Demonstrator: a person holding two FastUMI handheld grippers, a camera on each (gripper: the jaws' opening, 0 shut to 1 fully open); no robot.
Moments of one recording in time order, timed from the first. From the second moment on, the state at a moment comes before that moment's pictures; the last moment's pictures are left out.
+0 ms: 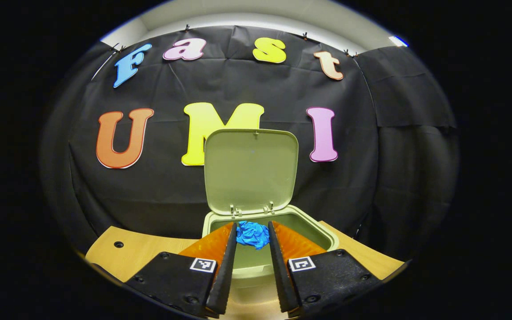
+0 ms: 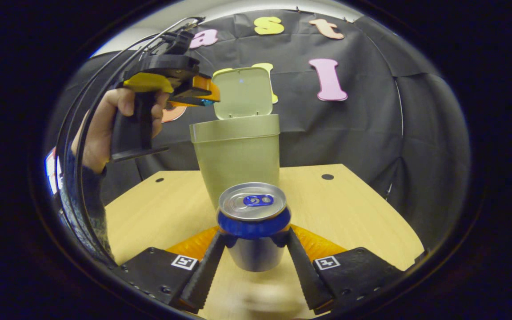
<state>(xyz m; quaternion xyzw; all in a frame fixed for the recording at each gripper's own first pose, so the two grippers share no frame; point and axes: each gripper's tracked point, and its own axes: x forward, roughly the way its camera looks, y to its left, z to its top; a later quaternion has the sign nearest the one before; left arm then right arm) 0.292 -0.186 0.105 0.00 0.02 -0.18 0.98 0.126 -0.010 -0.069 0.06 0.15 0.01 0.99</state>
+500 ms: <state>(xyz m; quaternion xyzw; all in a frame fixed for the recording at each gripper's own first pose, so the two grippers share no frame) 0.314 -0.200 0.101 0.00 0.03 -0.19 0.98 0.134 -0.014 -0.084 0.07 0.18 -0.01 0.98</state>
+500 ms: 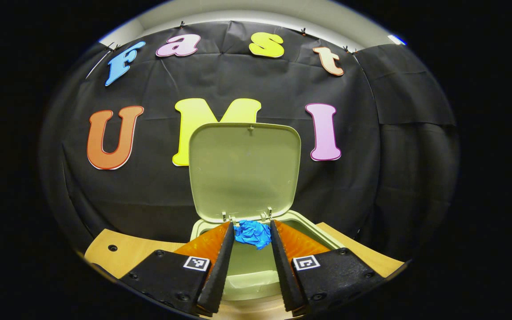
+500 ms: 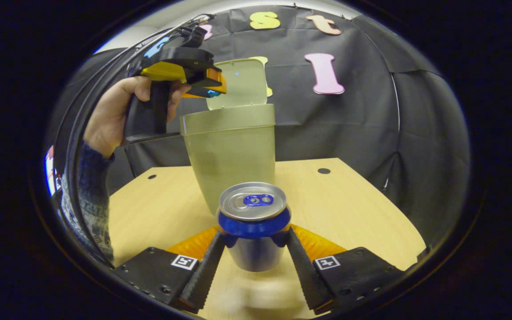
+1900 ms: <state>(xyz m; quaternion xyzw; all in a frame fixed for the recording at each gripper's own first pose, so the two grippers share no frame) 0.157 -0.019 0.035 -0.01 0.04 -0.10 0.99 0.163 0.016 0.107 0.00 0.01 0.01 1.00</state>
